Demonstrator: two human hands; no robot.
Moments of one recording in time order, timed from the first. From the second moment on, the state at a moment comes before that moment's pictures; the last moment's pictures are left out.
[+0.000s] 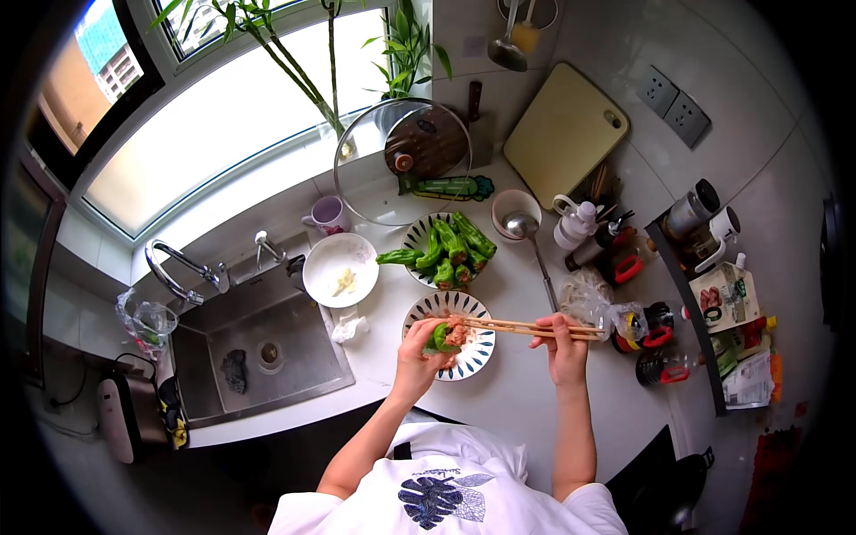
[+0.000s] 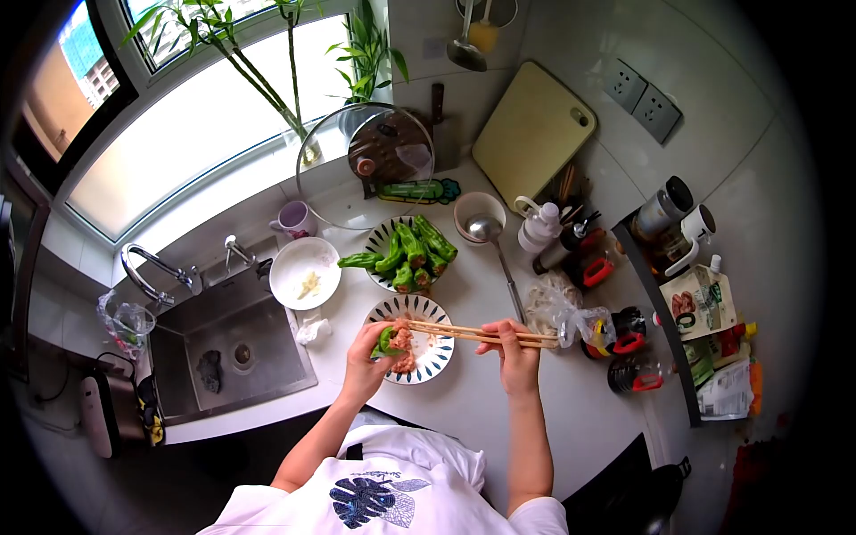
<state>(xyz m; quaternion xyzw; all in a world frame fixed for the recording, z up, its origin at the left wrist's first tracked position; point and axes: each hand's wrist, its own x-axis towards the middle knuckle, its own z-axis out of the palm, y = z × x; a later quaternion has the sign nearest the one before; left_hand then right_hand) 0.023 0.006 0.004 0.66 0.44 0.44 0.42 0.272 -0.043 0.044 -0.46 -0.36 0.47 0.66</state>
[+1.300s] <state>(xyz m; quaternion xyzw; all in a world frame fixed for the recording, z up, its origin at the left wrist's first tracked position) -0.008 0.017 0.018 0.74 0.24 0.22 0.59 0.306 -0.029 0.099 -0.38 -0.51 0.57 0.51</state>
